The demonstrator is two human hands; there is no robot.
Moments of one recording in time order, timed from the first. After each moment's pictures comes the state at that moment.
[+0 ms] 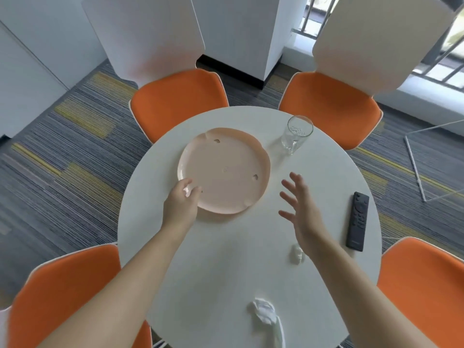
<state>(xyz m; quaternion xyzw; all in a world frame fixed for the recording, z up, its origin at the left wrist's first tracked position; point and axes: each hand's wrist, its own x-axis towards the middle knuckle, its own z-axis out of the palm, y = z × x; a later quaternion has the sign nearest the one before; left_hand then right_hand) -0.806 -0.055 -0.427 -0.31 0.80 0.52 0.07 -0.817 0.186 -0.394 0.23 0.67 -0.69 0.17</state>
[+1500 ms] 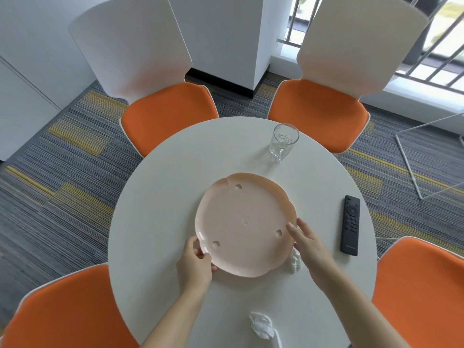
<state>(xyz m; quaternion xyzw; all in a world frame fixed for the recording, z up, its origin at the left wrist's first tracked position) -0.730 0.001 -0.490 -0.40 0.76 0.51 0.08 -0.776 0.245 -0.451 0.28 0.70 -0.61 0.24</state>
